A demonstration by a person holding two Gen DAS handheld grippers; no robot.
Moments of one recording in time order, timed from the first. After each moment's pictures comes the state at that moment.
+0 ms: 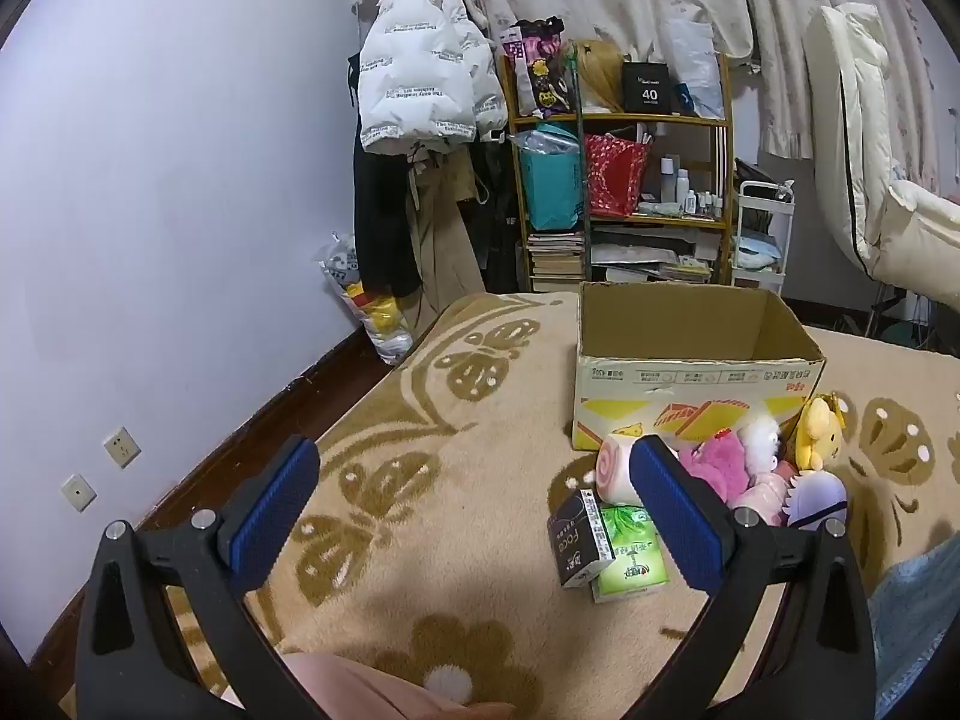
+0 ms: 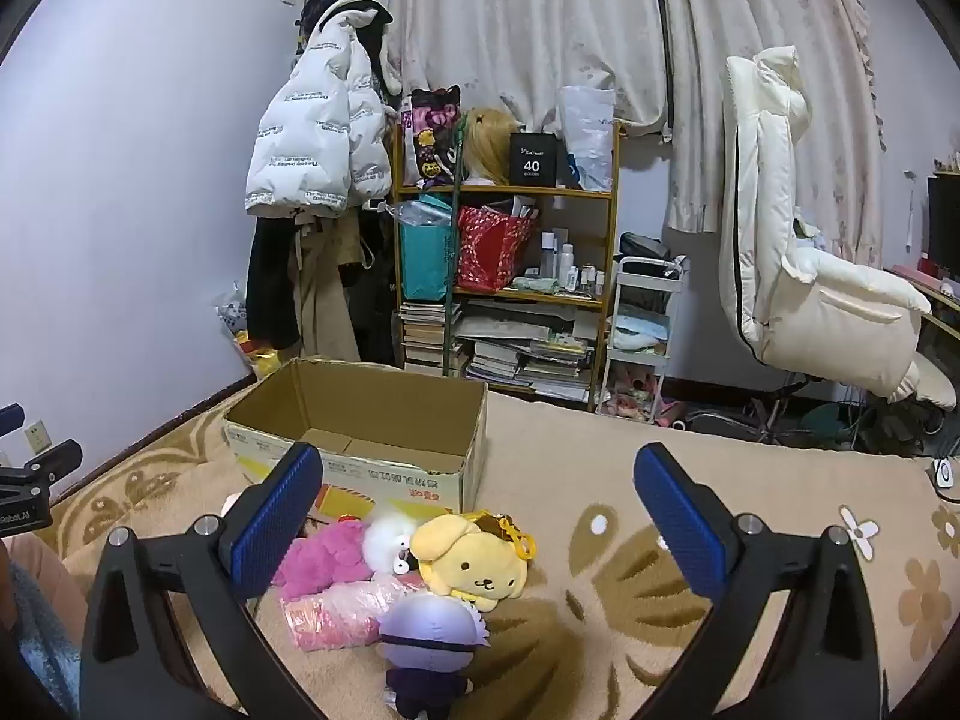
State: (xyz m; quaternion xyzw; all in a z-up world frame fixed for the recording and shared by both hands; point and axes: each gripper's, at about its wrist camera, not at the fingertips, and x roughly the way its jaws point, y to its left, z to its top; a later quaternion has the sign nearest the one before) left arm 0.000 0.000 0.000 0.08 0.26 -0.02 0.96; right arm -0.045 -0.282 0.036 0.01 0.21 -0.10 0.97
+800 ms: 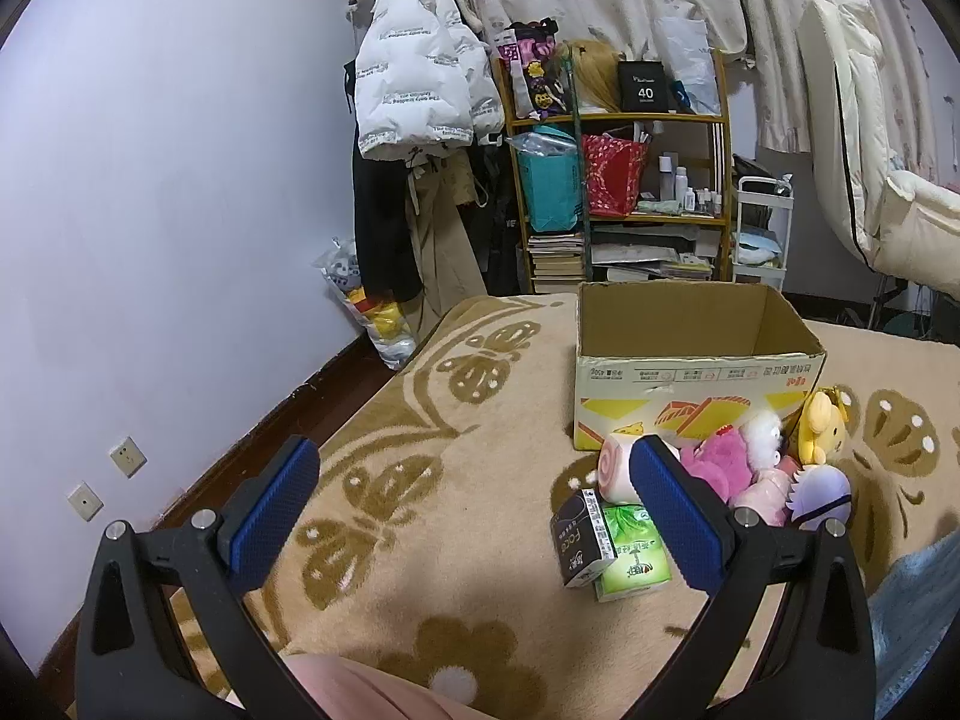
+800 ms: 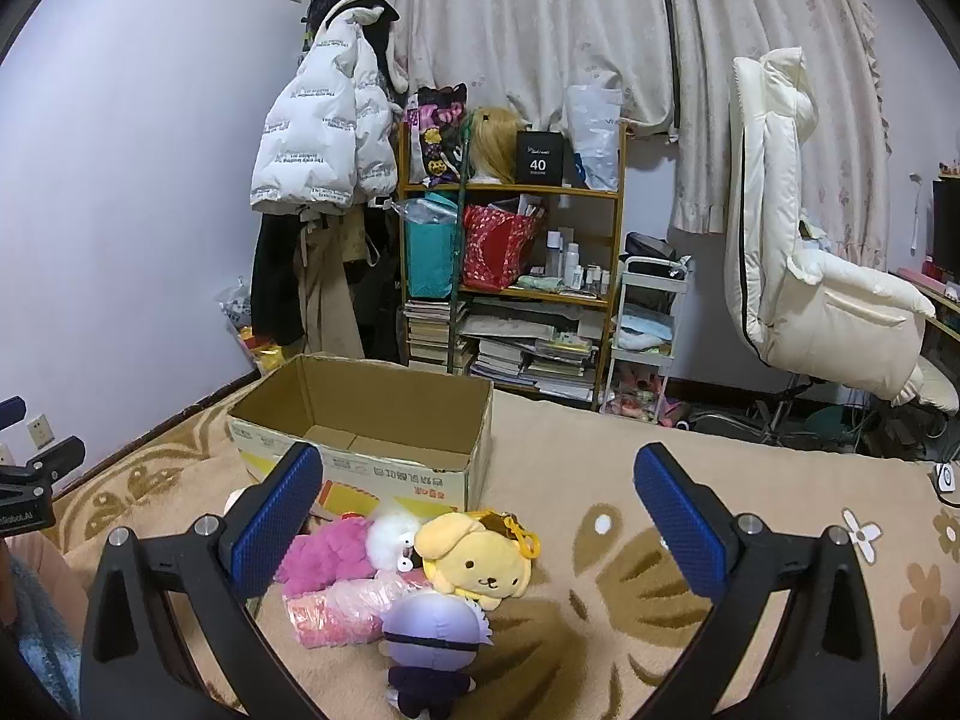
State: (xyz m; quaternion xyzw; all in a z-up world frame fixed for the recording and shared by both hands) left arm -0.005 0.000 0.002 0.09 0.25 -0.02 0.96; right arm -0.044 -0.280 0.034 0.00 0.21 -0.10 0.97
